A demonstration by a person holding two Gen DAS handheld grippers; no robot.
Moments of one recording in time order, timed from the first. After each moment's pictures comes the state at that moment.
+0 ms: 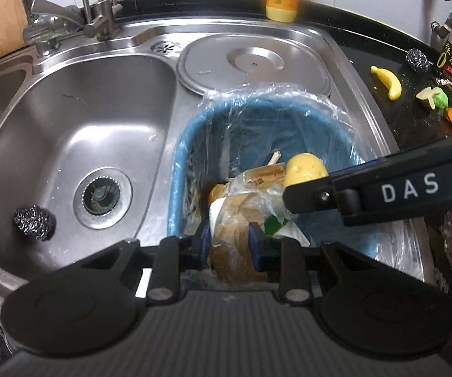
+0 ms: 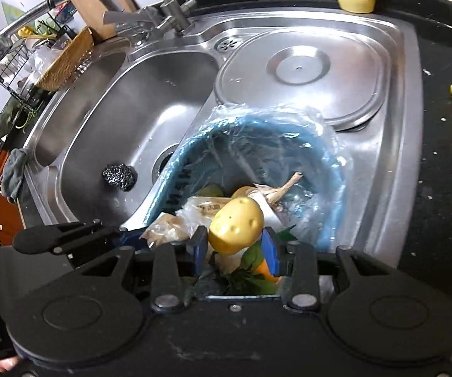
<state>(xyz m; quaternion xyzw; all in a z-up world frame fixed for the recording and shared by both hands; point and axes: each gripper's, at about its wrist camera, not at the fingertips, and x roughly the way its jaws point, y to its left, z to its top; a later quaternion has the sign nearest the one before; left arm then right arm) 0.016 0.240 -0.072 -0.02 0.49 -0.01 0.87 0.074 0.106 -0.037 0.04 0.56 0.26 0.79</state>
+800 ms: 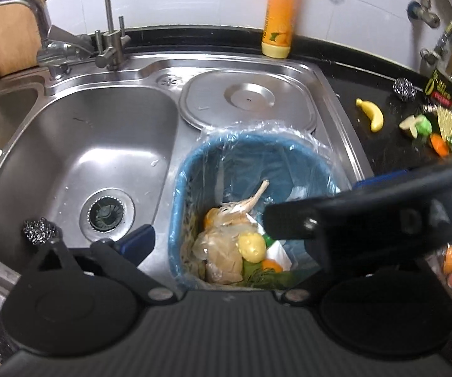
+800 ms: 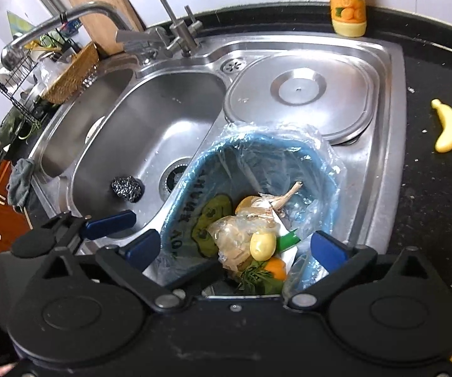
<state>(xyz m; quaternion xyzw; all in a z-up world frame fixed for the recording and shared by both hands) 0.002 0.235 -0.037 -0.03 0.45 0.00 0.89 0.059 0.101 -0.007 0.04 0.53 0.24 0.81</state>
